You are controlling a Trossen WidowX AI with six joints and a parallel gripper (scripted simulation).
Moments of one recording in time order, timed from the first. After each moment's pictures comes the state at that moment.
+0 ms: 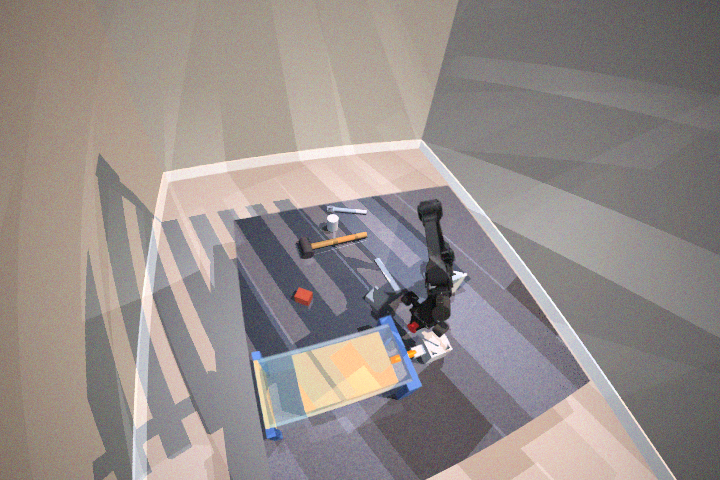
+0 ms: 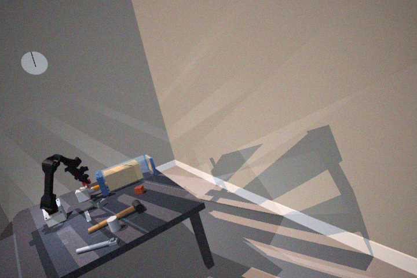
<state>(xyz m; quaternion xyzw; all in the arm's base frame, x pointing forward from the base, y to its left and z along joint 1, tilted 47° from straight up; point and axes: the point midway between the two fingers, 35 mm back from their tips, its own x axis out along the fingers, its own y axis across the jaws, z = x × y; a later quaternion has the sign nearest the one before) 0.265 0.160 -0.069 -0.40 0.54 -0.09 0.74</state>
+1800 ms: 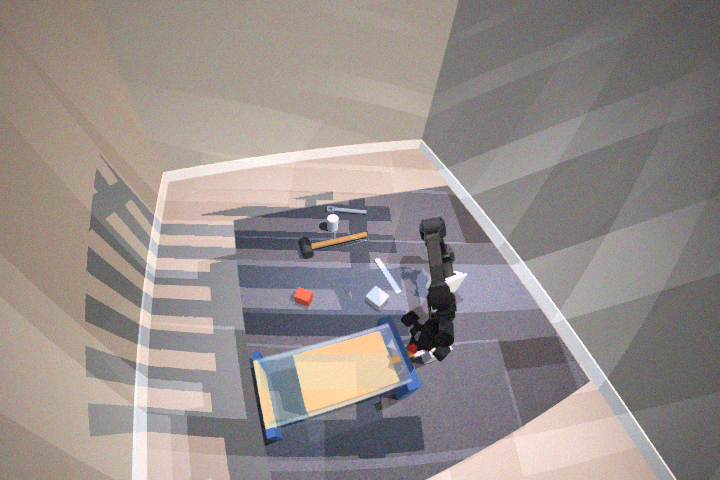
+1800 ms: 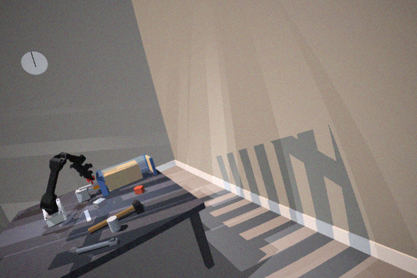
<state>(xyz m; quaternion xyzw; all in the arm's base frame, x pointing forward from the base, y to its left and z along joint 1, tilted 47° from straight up) 0.303 0.207 -0.116 -0.41 0.53 -0.10 0.74</state>
